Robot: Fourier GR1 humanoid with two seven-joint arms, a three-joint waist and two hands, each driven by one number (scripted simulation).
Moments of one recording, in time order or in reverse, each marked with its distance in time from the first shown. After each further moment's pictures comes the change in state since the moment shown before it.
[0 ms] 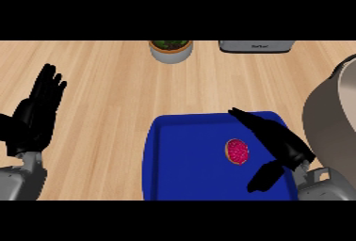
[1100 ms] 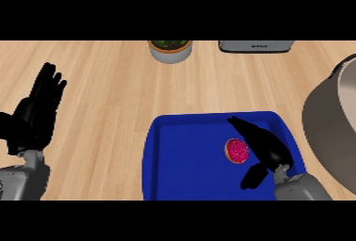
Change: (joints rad) left arm -0.012 -0.096 0.092 -0.004 -0.102 -0.084 0.034; right arm 0.072 0.172 -0.054 0.199 0.336 -0.010 -0.109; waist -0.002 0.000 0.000
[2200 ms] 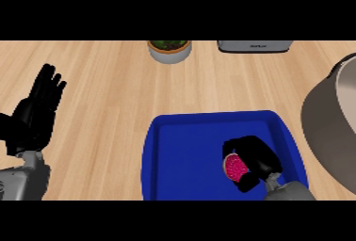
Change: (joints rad) left arm 0.002 -0.049 0.059 -0.001 -0.042 -0.067 0.007; right arm 0.052 0.065 0.020 0.045 0.217 -0.035 -0.218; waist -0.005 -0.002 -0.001
